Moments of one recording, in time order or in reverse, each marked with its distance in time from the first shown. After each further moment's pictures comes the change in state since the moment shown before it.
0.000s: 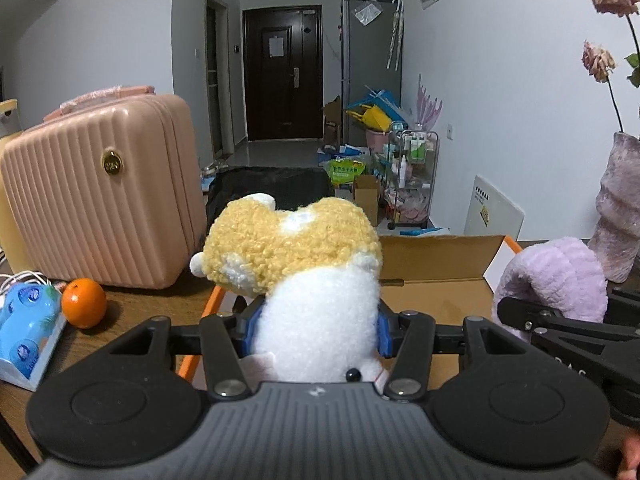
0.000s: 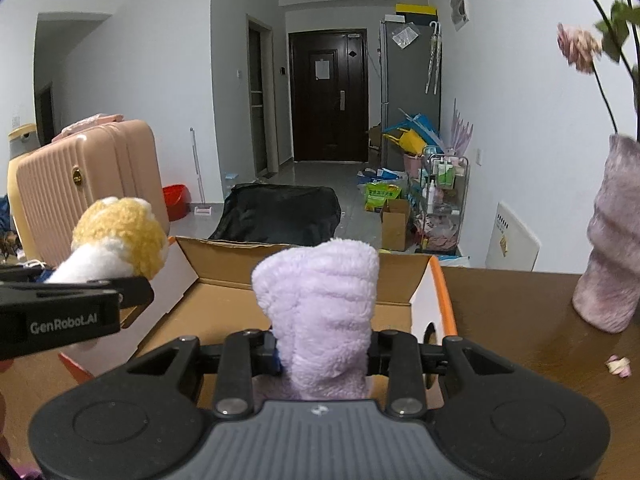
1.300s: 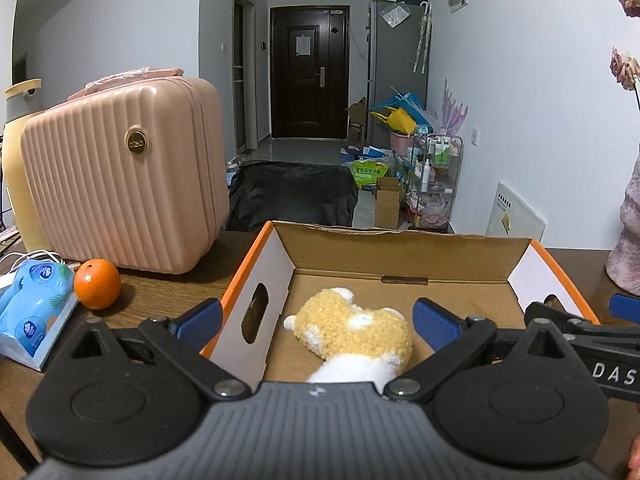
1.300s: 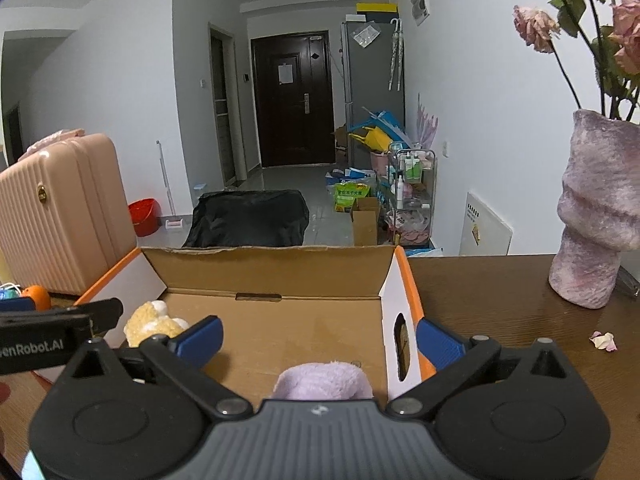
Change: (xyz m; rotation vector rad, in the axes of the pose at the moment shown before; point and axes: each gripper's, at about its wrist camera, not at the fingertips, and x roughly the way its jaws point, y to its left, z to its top) left arm 0.007 0.008 -0.008 -0.057 -0.006 0.065; right arm 0.001 -0.012 -0.005 0.075 -0.014 -0.089
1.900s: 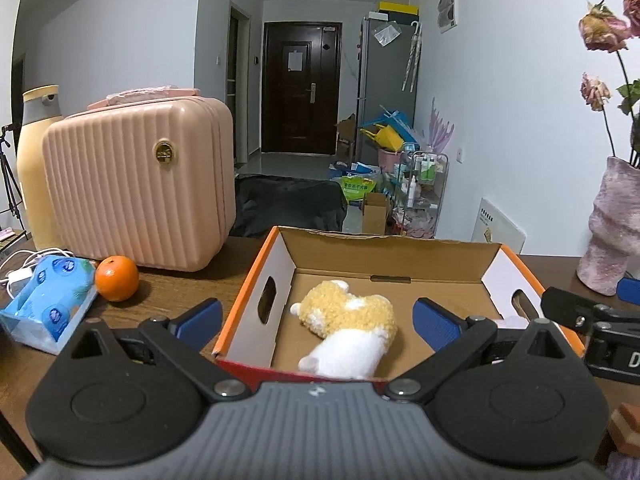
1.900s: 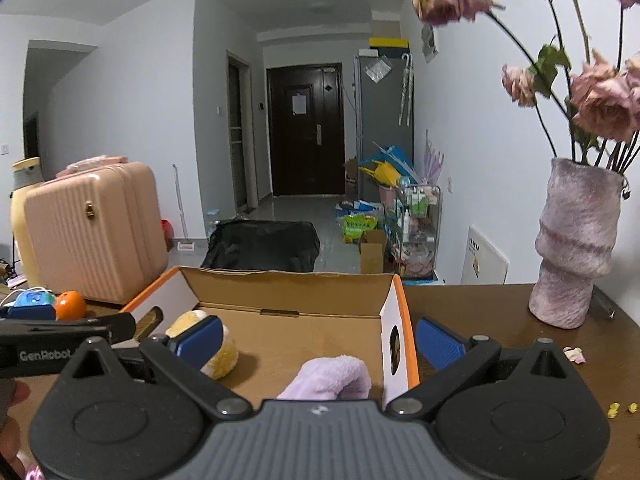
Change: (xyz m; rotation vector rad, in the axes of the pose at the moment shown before) left arm -0.059 0.018 -0.015 -0.015 -0.050 -0.046; right arm -0.082 0.008 -0.009 -0.048 -0.103 0.027
